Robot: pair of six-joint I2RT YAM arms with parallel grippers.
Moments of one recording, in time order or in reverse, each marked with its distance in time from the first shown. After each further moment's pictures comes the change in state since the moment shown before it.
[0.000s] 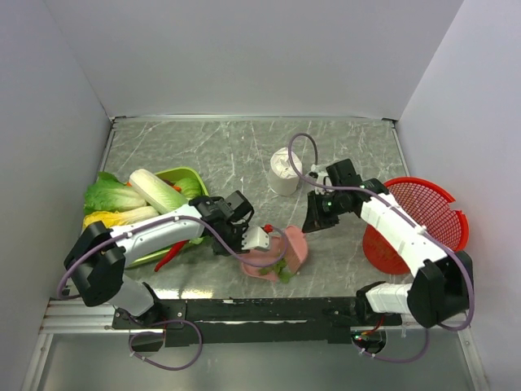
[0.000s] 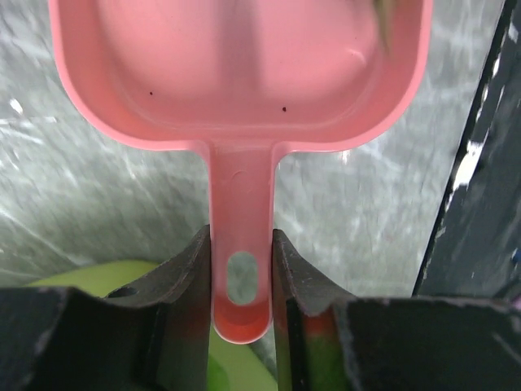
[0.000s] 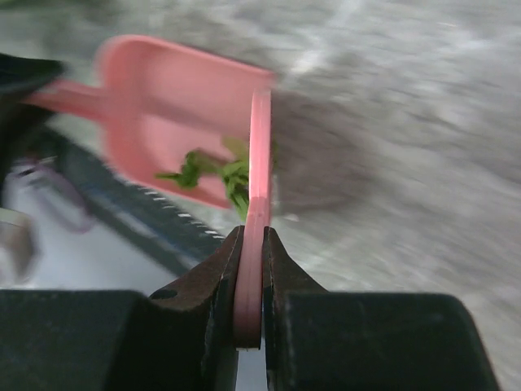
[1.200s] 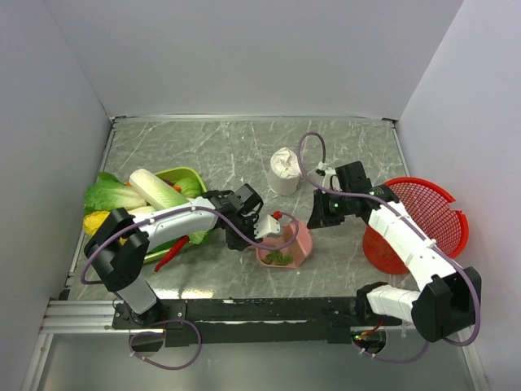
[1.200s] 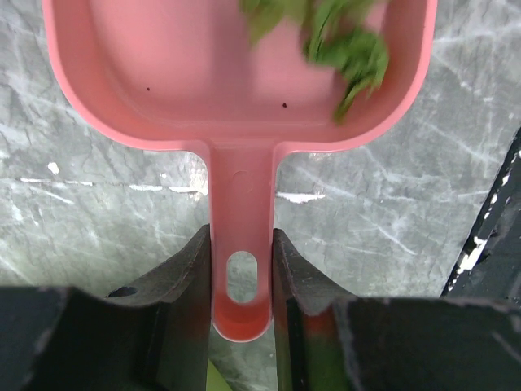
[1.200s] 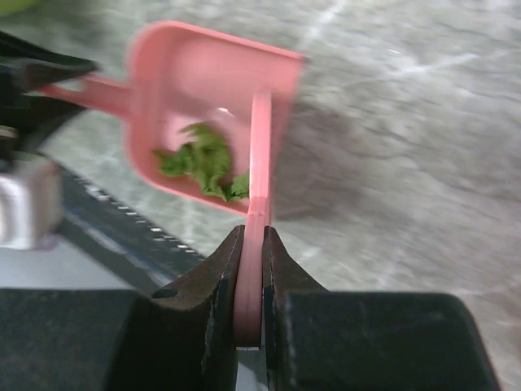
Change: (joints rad) left arm 0.018 0.149 0.069 0.143 0.055 -0.122; right arm -0.038 -0.093 -0.050 0.049 0.037 -0.061
